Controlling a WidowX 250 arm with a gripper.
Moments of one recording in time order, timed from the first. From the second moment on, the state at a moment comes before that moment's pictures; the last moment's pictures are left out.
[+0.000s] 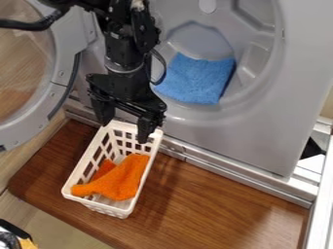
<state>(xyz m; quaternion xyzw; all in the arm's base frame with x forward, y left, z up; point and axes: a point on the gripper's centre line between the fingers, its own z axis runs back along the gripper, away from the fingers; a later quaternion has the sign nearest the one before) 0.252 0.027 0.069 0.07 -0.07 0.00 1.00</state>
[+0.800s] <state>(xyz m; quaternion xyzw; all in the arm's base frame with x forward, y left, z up) 0.233 0.093 0.022 0.04 -0.05 0.10 0.99</state>
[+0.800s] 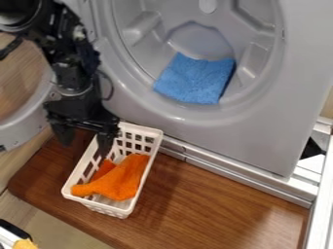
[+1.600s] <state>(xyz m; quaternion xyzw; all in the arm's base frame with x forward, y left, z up) 0.232 0.095 -0.042 0.00 -0.04 0.12 0.99</state>
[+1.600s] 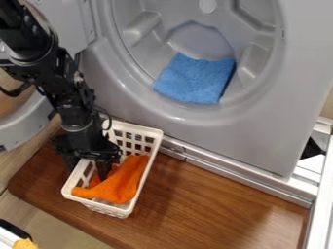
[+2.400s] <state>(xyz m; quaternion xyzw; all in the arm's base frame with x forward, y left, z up) 0.231 0.091 -0.011 -0.01 -0.04 0.11 0.99</state>
